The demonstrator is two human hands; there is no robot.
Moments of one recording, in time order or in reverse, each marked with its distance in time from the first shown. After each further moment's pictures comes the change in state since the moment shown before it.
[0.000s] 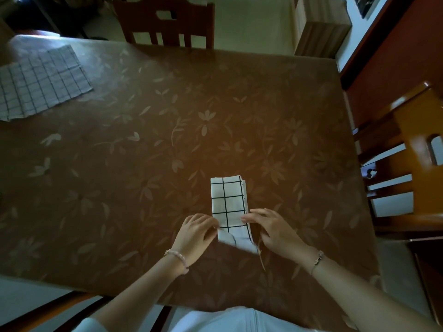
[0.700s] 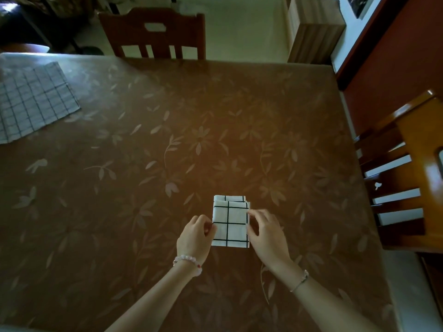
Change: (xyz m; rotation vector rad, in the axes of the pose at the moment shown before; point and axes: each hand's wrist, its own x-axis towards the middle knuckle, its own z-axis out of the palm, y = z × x) left_hand 0.066 0.003 -0.001 -0.101 0.017 -0.535; right_hand 0.050 -0.018 0.000 0.058 0.323 0.362
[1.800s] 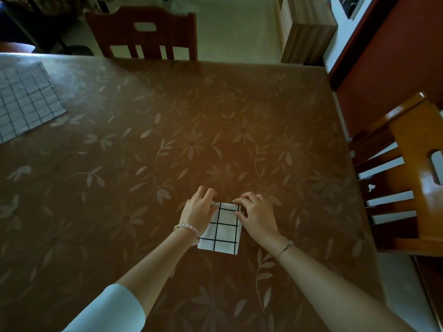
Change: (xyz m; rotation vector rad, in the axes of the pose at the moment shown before) left_hand 0.075 0.025 -0.004 0.130 -0.083 0.358; right_hand 0.062 0.004 -0.002 -0.143 -0.055 -0.108
